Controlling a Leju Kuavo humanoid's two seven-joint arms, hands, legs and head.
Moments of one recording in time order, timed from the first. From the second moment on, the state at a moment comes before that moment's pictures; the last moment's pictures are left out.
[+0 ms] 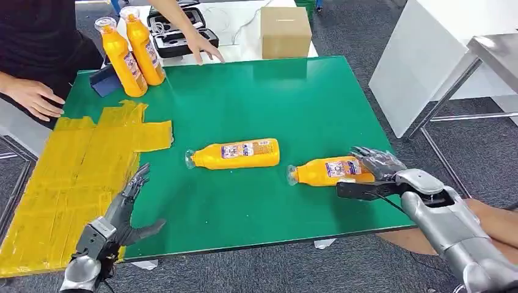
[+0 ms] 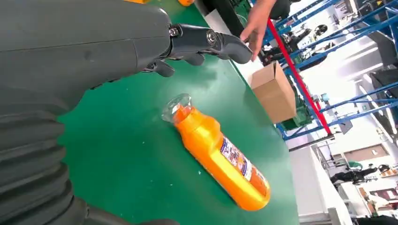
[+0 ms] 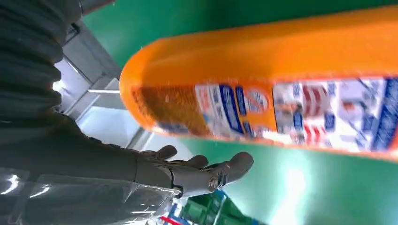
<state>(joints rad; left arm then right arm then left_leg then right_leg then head) -0.05 -0.01 0.10 -1.31 -0.35 -0.21 -0.60 -0.53 -0.54 0.58 -1.01 0.86 0.16 -0.18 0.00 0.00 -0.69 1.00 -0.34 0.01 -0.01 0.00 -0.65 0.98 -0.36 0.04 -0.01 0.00</state>
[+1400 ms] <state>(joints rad) -0.14 0.00 0.02 -1.20 -0.31 -0.20 -0.62 -0.68 -0.32 0.64 -0.49 0.93 0.07 -0.27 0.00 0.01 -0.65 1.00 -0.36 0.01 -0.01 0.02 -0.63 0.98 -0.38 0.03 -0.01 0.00</state>
